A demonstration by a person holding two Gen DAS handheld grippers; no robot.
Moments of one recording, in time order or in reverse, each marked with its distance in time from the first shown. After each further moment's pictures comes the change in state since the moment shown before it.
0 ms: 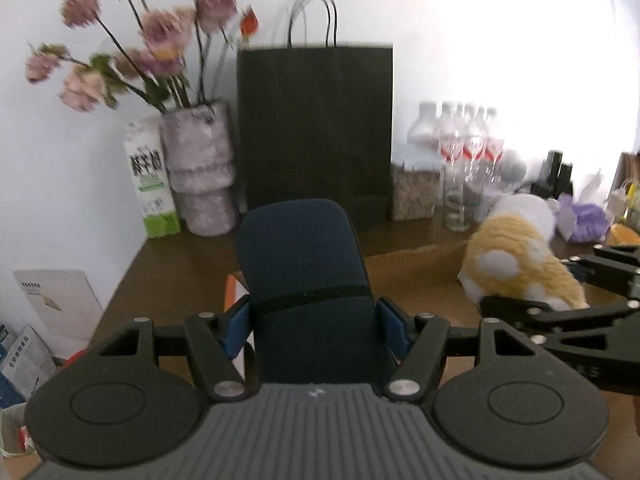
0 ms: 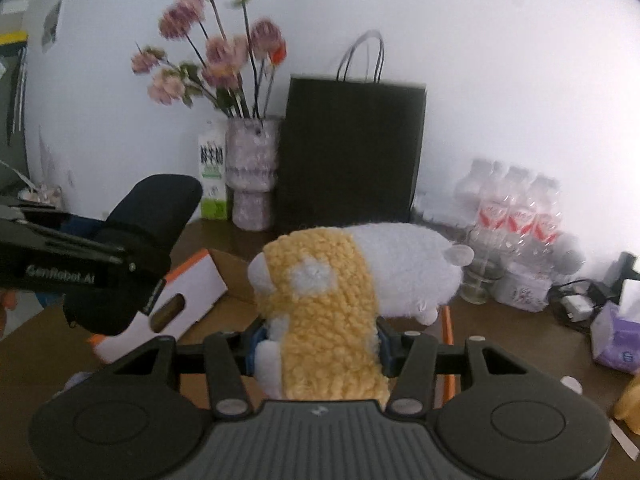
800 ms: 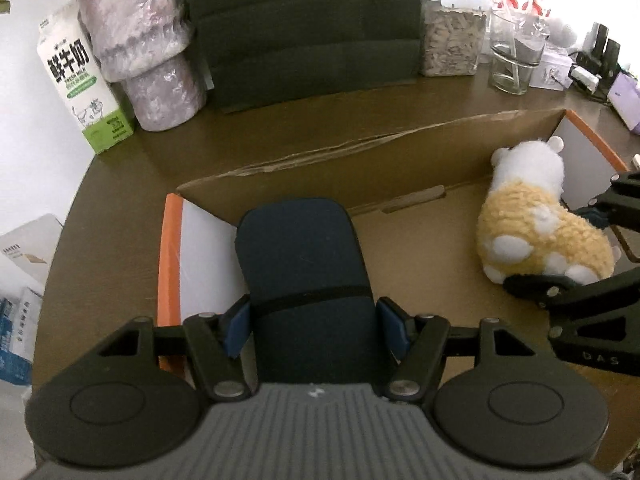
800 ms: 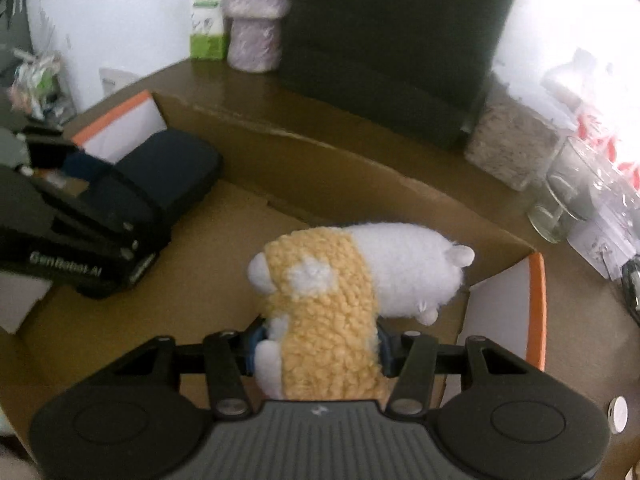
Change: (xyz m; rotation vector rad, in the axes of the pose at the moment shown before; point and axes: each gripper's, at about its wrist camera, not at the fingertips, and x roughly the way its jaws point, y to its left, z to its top) left arm 0.152 0.013 -0.007 0.113 0.403 0.014; right arm 0.165 -0.010 -0.011 -0.158 0.452 0.056
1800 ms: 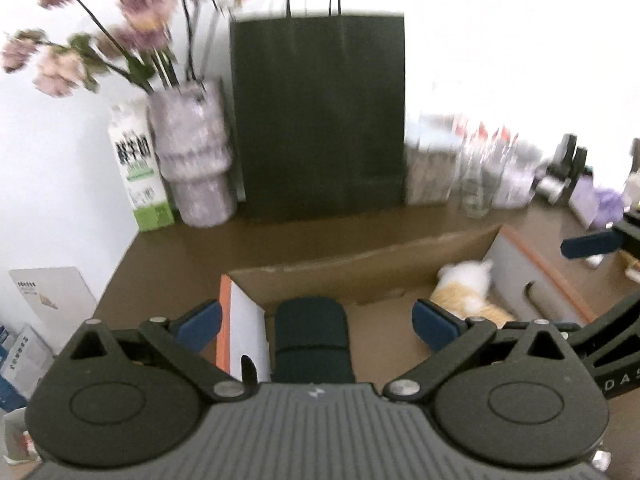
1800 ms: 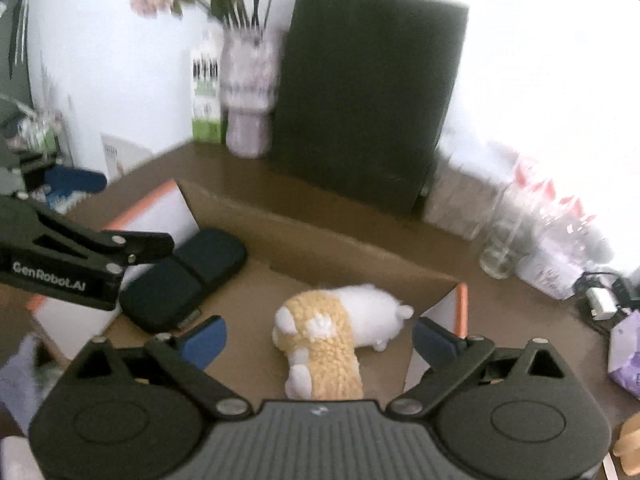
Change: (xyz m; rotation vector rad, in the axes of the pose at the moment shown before) left arm -0.124 -0.005 -0.034 -0.104 -0.388 -0.007; right arm -0.110 -0.002 -0.018 0.068 -0.241 -0.027
